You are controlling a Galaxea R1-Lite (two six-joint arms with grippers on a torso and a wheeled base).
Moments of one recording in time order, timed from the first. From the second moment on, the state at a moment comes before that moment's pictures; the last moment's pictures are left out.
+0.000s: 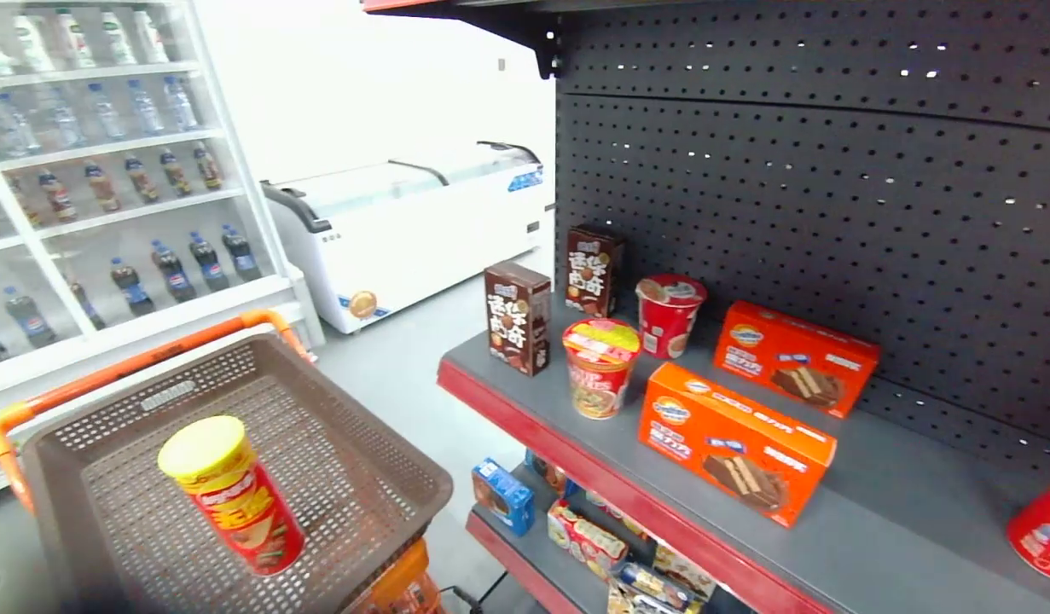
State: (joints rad) left arm 0.00 0.00 0.00 0.00 -0.04 0.04; right arm 0.00 0.00 0.00 0.00 0.00 -0.01
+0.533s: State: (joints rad) left arm -0.01 0.04 -0.19 0.09 -0.01 0.07; right arm 0.00 0.00 0.00 0.00 0.00 -0.01
